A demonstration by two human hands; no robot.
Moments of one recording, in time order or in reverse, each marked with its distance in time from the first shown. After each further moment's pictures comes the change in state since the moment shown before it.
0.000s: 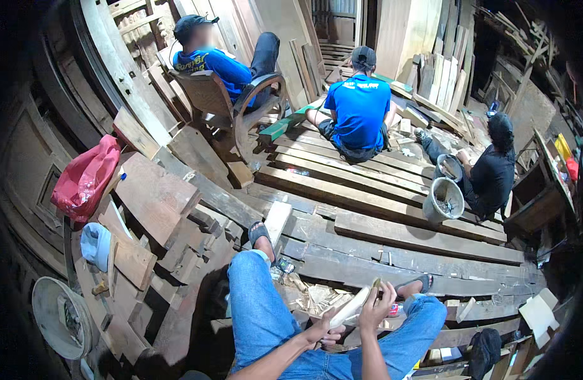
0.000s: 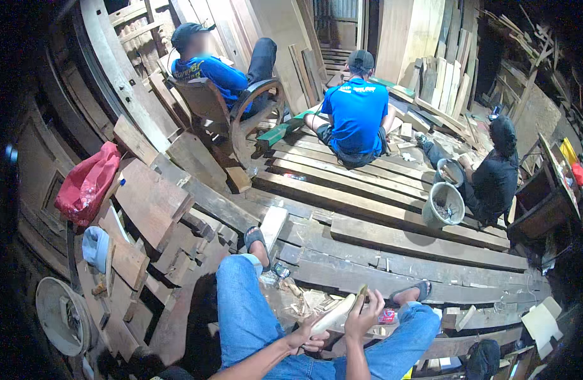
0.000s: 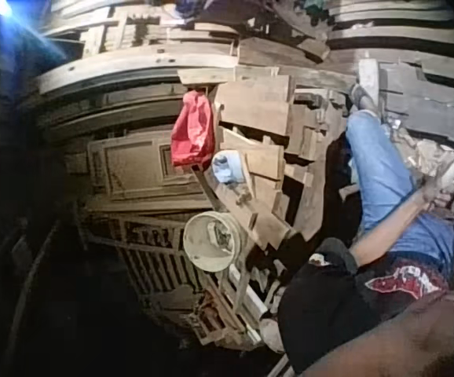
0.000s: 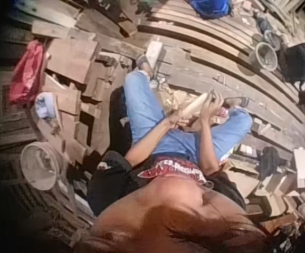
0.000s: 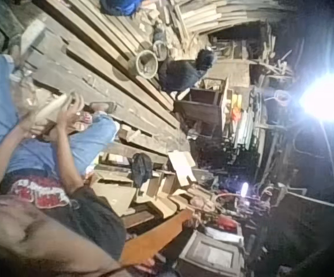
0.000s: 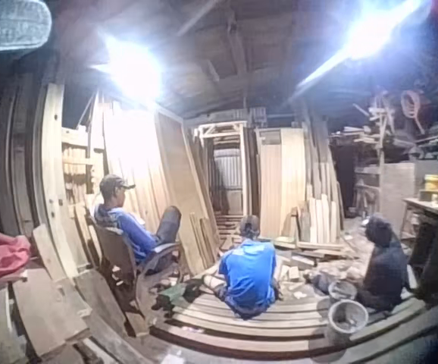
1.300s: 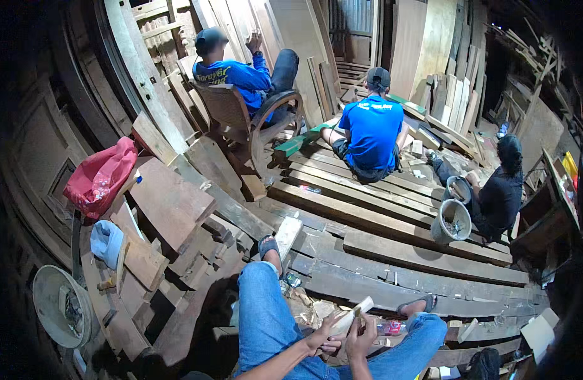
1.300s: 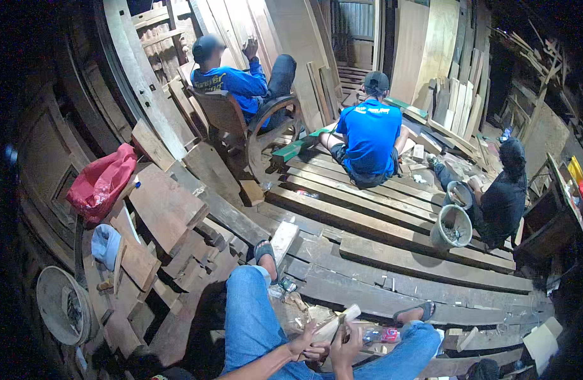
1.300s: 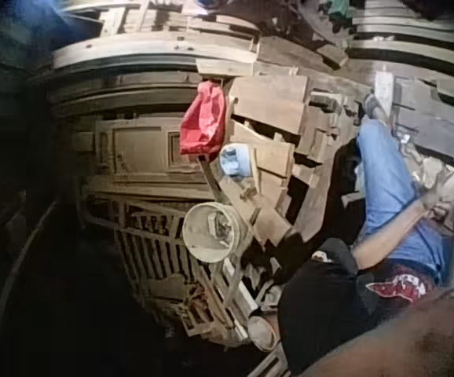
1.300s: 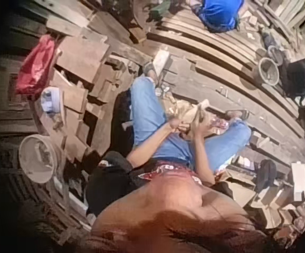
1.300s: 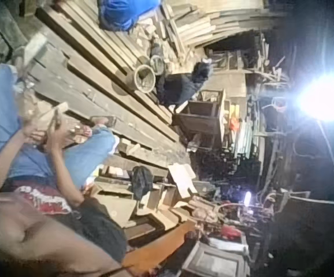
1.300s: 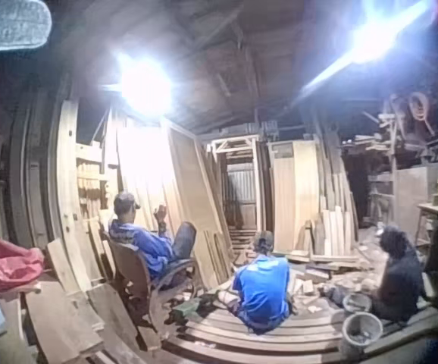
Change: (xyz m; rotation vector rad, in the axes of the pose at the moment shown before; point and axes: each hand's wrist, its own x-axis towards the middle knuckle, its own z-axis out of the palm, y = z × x) left_hand -0.001 0.008 -0.012 -0.215 0.015 -0.041; right_hand -0.041 0.004 -0.002 0.038 -0.198 -0.219
